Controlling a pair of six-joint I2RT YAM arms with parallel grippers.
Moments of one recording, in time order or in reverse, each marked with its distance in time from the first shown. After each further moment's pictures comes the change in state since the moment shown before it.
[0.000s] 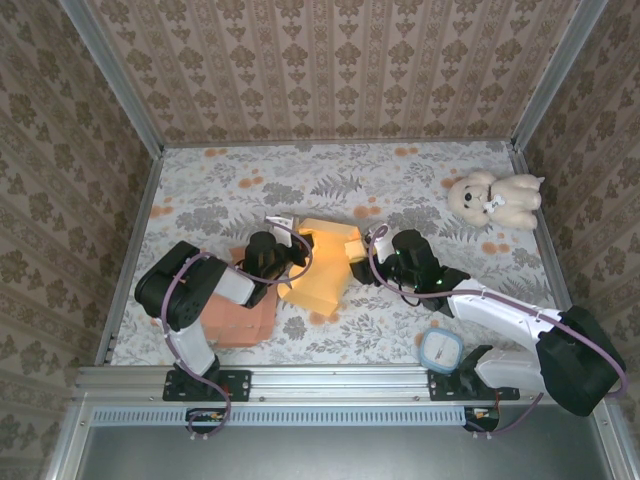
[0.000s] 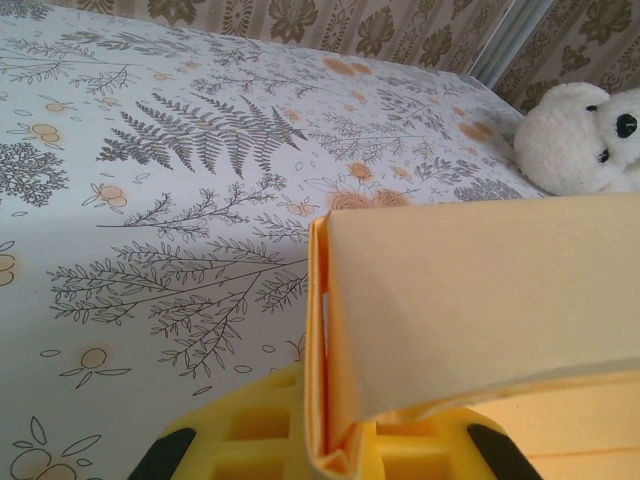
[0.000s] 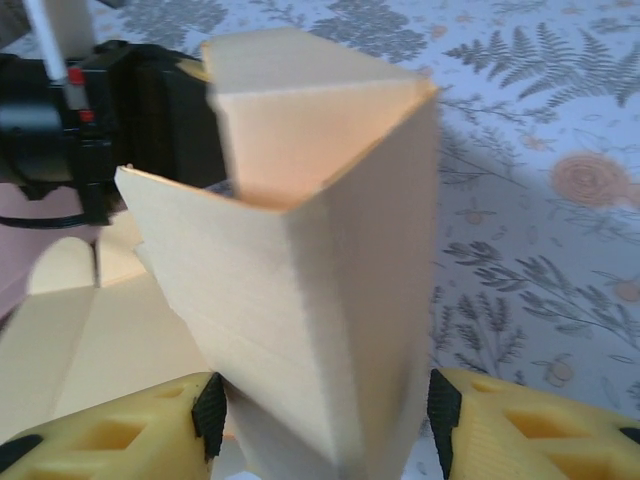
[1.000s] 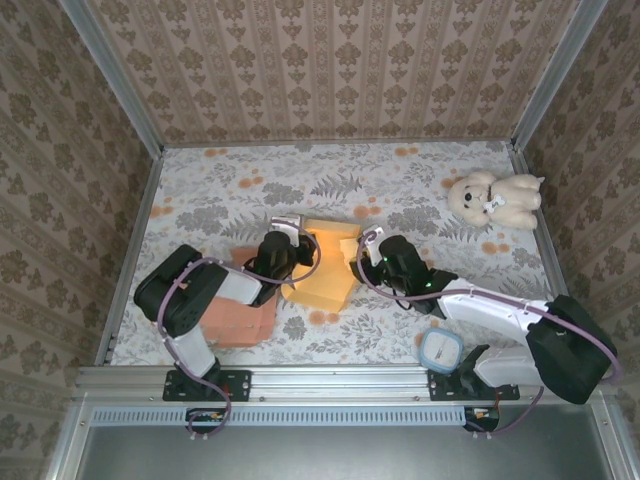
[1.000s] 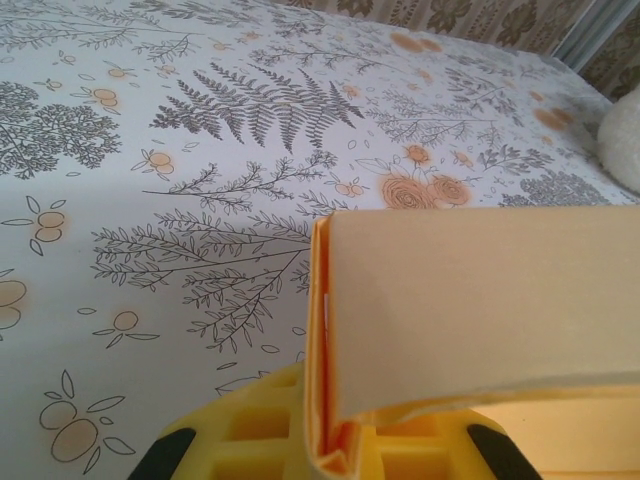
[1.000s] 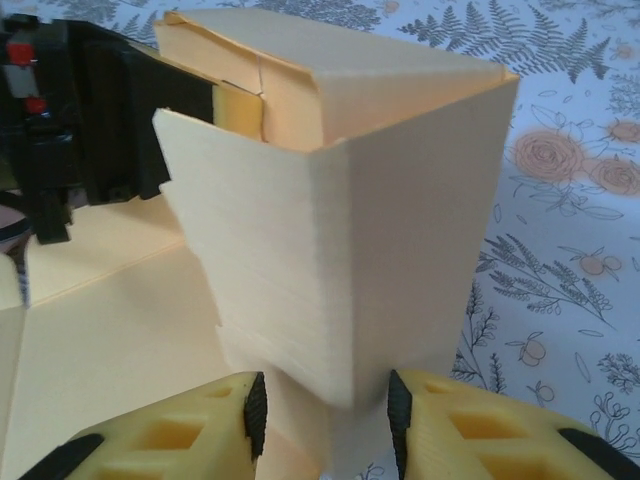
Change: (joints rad) left arm -0.098 -0.042 0.059 -0.203 -0.244 -0.035; right arm 0.083 0.076 0.016 0.017 0.176 0.042
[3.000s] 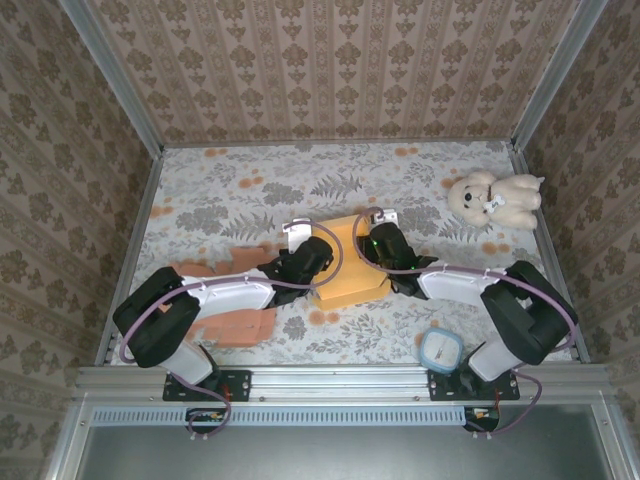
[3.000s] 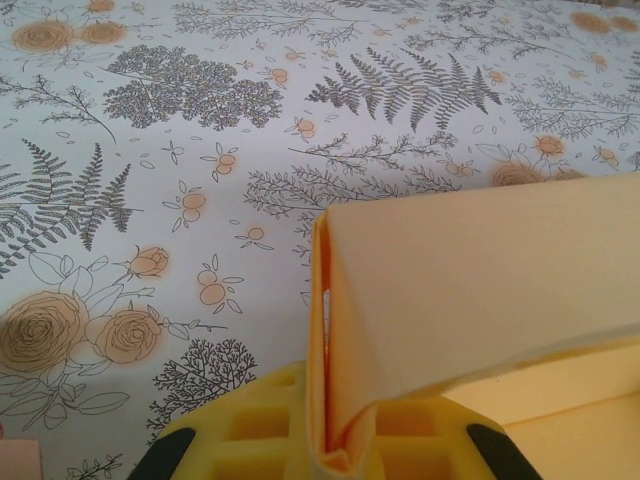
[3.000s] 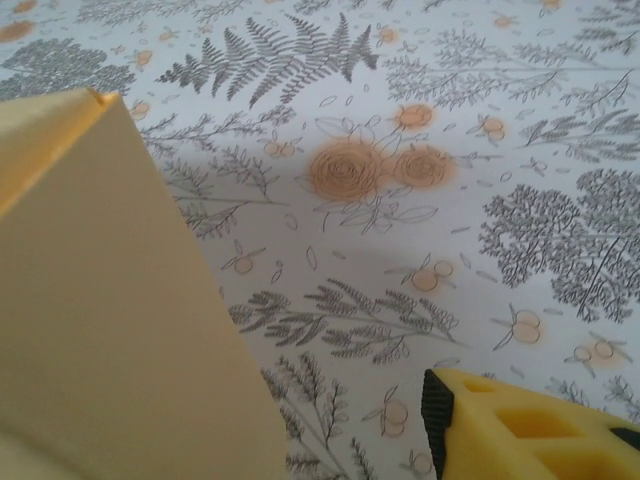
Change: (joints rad) left arm -0.276 -0.187 0.214 -0.746 -0.602 -0.278; right arm -0.094 0.237 0.073 0.132 0.245 0.232
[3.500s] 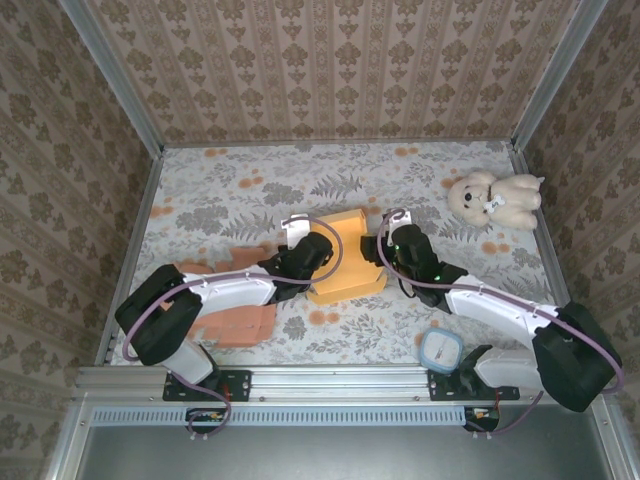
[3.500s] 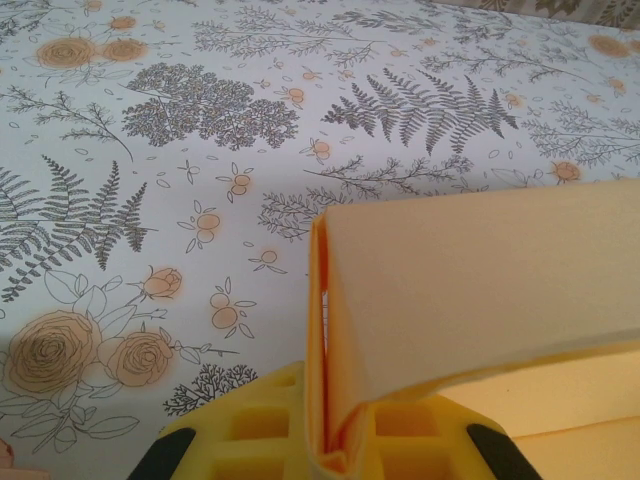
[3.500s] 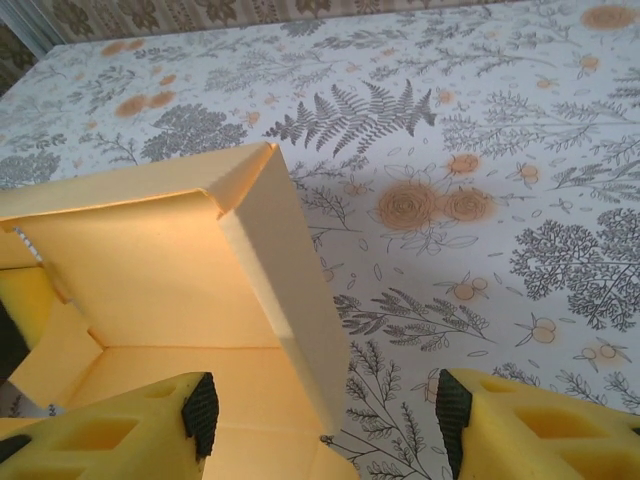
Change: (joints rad) left arm 0.021 0.019 0.027 0.002 -0.017 0.000; right arm -0.005 -0.292 -0.060 -0.098 -0.118 0.001
